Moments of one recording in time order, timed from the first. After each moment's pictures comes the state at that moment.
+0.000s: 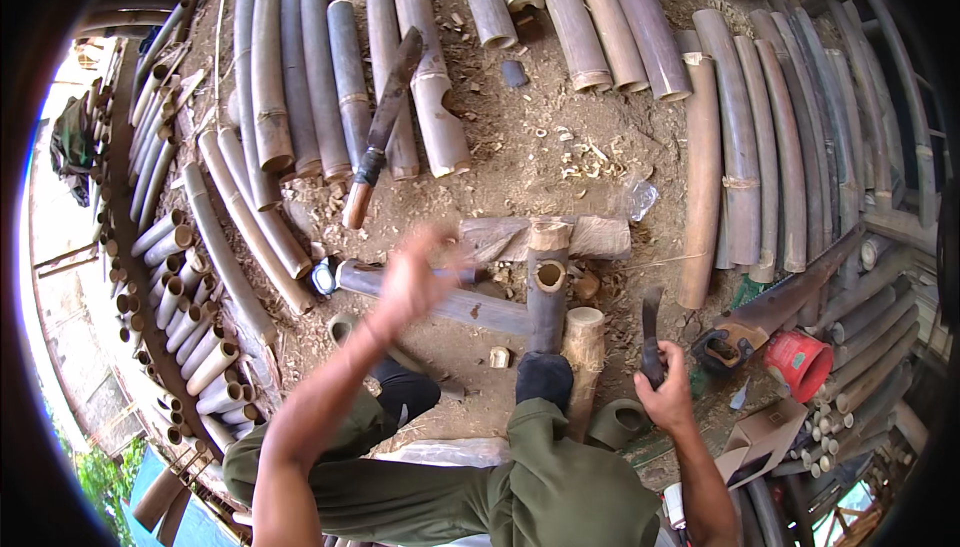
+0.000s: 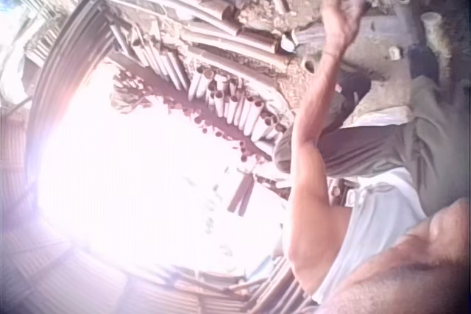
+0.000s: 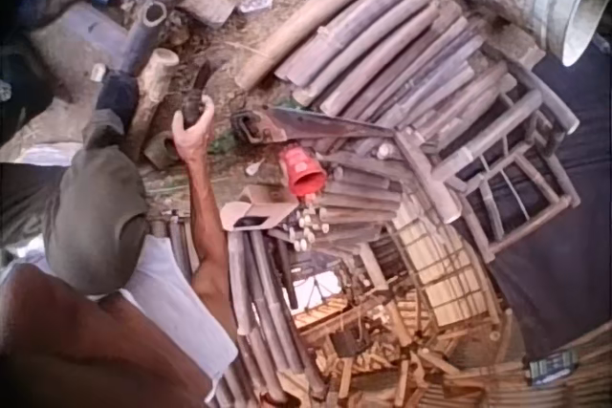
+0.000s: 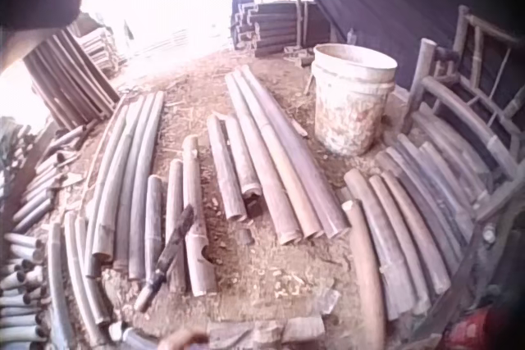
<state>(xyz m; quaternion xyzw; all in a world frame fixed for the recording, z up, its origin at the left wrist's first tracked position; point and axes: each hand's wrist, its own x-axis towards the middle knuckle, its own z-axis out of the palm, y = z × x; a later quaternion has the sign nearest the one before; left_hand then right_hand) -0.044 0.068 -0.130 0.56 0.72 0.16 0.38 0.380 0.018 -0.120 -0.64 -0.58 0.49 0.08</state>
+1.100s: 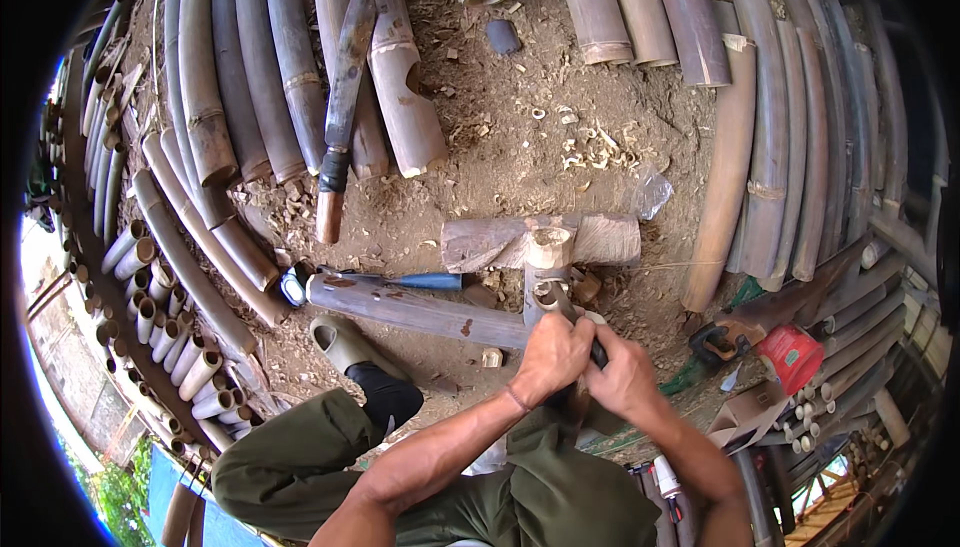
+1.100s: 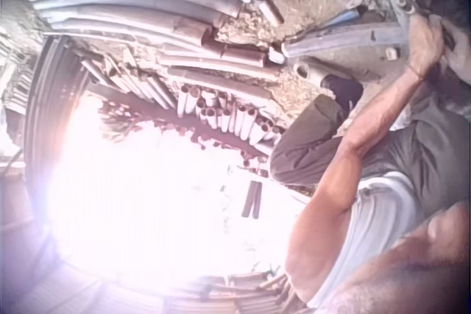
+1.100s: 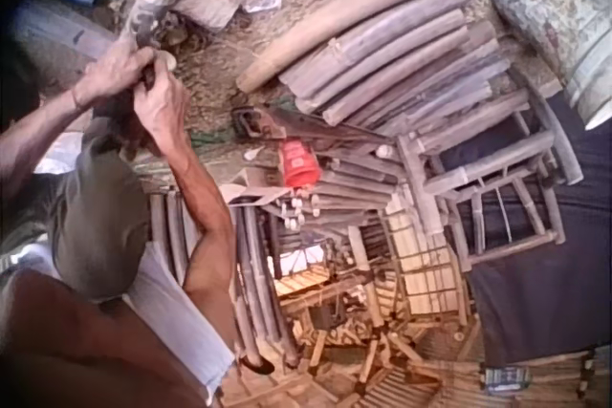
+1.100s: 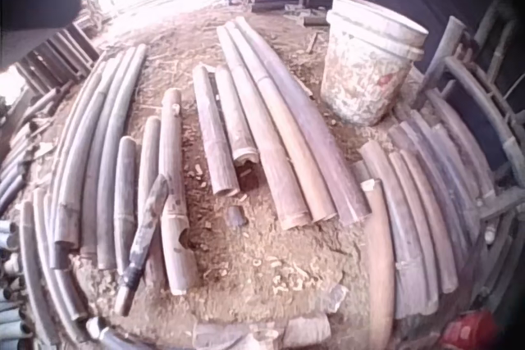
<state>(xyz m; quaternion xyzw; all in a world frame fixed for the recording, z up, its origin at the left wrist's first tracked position) 0.115 0.068 -0.155 0.33 0.67 0.17 0.64 0.258 0.093 -0.119 -0.54 -0.68 0.49 -0.10</state>
